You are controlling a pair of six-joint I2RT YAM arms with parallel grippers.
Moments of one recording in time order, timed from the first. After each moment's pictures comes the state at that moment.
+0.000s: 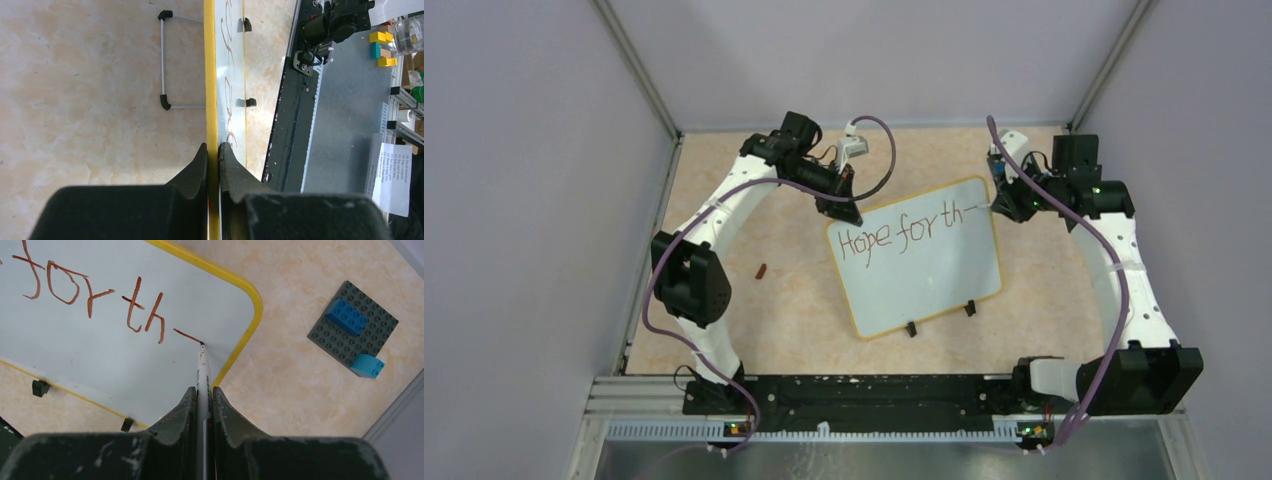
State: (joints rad) left arm -0.41 1.82 1.75 -1.01 0.95 0.38; right arm 0.03 1.25 1.33 -0.89 -0.47 -0.61
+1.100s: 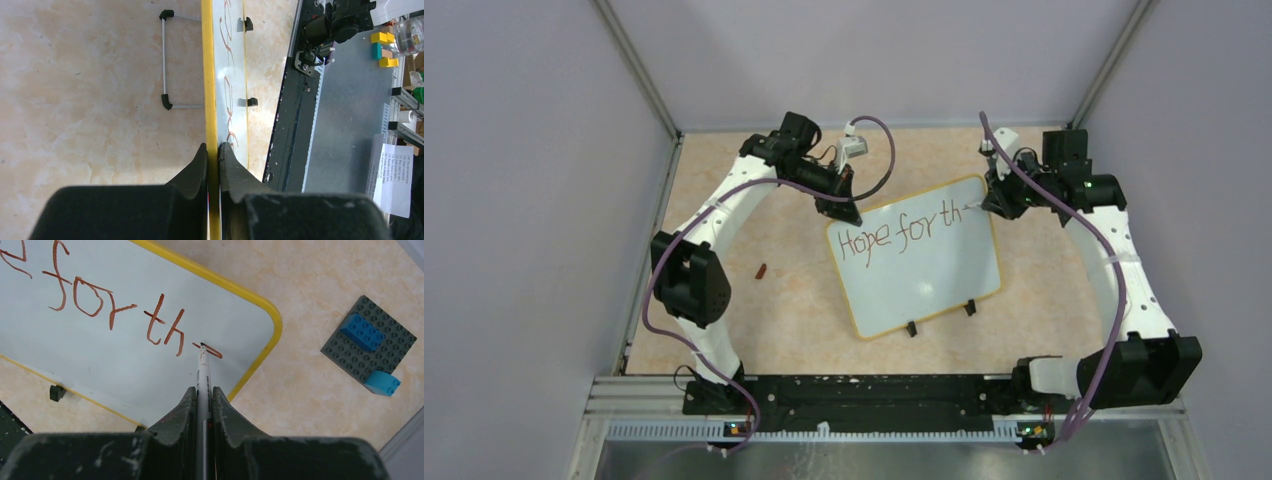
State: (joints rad) left arm -0.41 1.82 1.74 -1.01 0.95 0.38; right arm 0.07 1.28 1.36 -0.88 -0.49 -0.58
